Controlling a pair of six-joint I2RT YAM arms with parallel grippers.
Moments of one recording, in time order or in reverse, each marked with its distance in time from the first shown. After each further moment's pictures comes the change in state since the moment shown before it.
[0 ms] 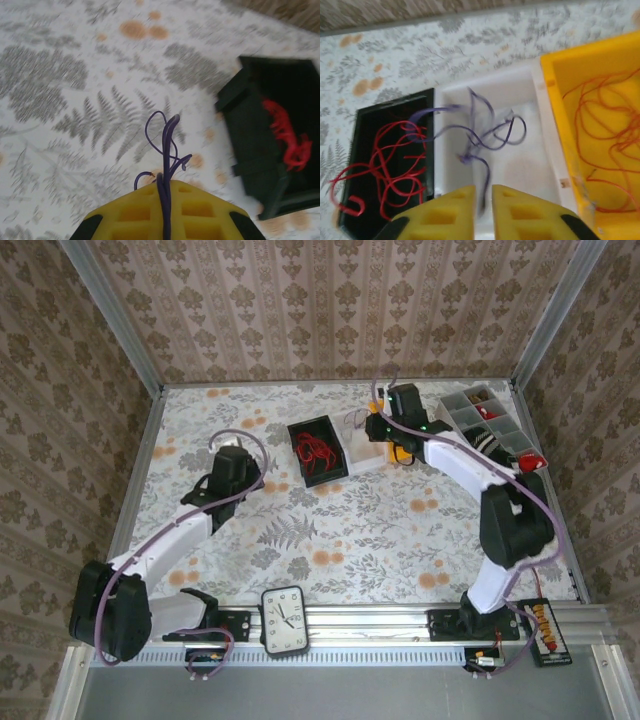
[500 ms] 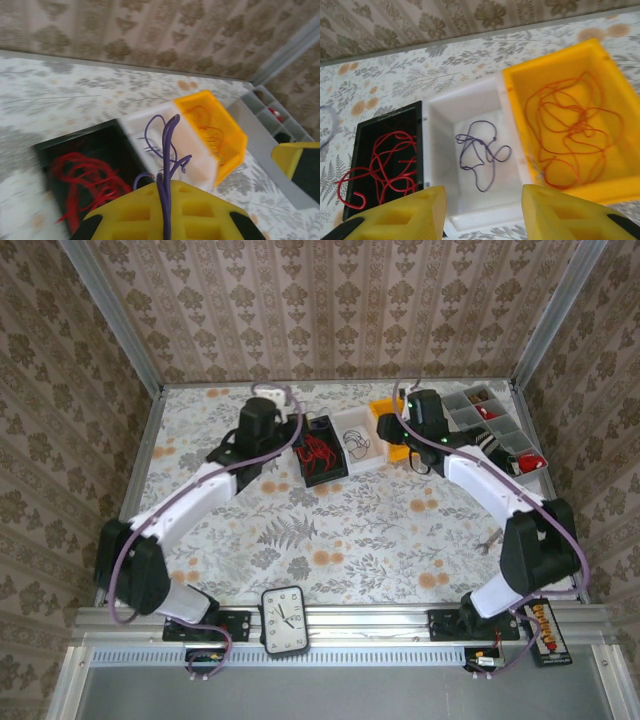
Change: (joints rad) left arm -0.140 0.307 0.443 0.104 0.293 0.050; right arm -0.043 -0.254 -0.183 0.027 0.075 0.024
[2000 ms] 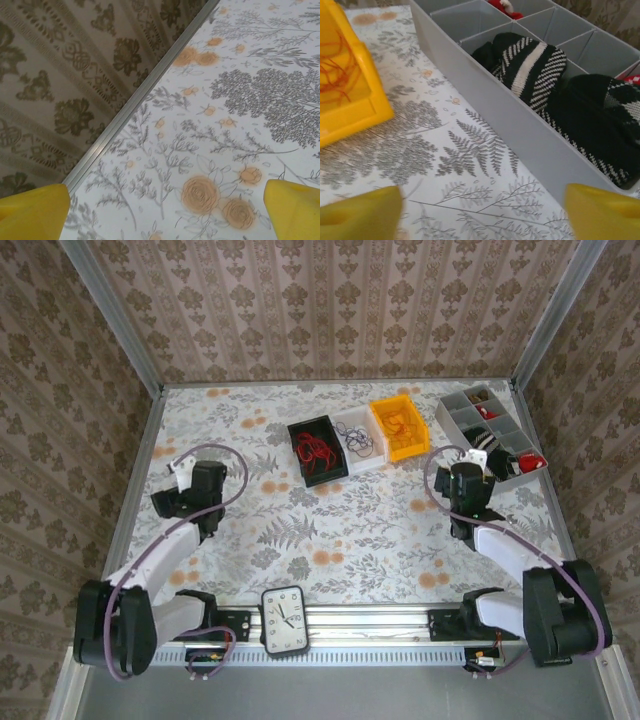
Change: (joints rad) left arm 0.335 -0.364 -0.603 -0.131 -0.879 0.210; right arm -0.175 -0.324 -0.736 0.452 0.473 -0.213
